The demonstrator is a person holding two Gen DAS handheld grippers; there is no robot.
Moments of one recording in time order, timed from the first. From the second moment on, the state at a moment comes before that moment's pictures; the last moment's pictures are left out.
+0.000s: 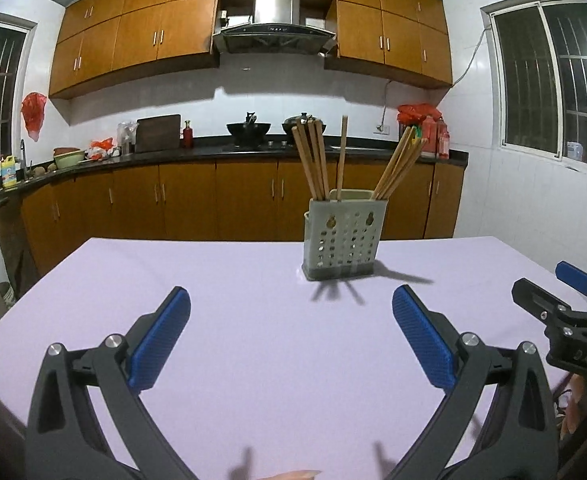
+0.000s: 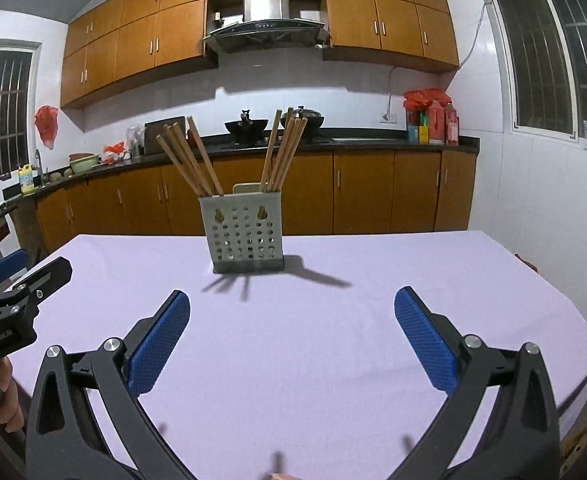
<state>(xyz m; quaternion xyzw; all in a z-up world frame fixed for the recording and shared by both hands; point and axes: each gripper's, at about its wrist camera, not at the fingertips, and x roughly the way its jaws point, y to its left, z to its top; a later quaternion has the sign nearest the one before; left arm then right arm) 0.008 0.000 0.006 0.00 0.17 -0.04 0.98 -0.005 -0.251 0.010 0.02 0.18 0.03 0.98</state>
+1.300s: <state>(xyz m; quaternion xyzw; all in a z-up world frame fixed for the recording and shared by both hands) 0.010 -0.004 -0.009 0.00 0.19 -0.04 0.98 -0.003 -0.257 -0.007 0.05 0.21 0.03 0.98</state>
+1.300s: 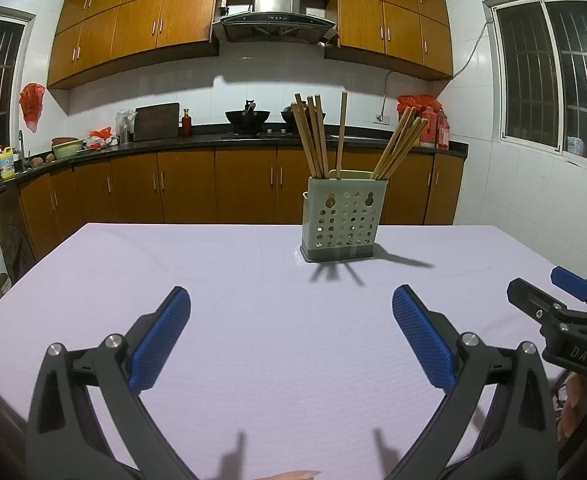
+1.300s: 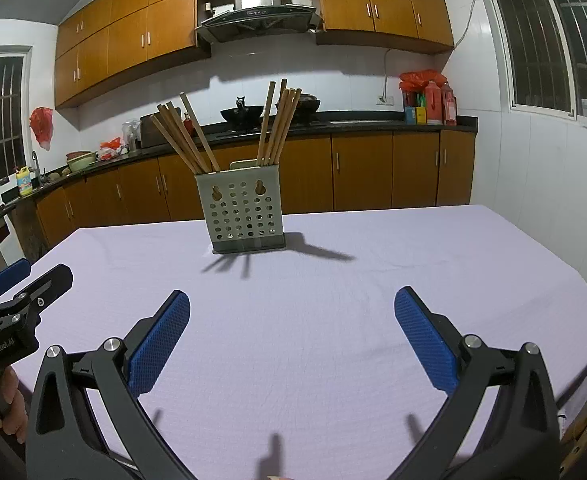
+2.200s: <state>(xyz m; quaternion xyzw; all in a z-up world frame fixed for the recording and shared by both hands) 0.012 -0.006 -0.011 0.00 0.19 -0.04 0.98 -0.003 -0.255 -0.008 0.05 0.21 0.03 0.98</state>
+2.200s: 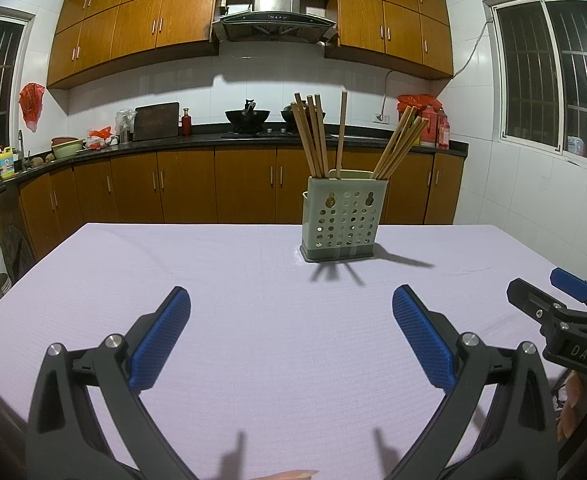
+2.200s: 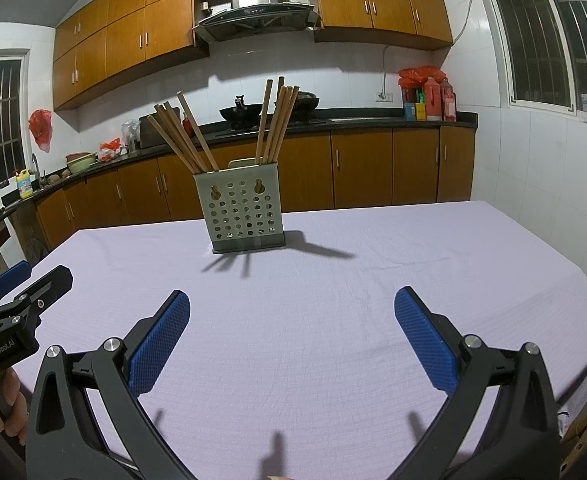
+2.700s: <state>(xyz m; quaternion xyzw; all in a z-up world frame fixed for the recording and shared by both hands) 0.012 -0.006 -0.011 0.00 0.19 -0.04 0.98 -0.003 -0.252 -0.011 0.05 0.21 0.03 0.98</state>
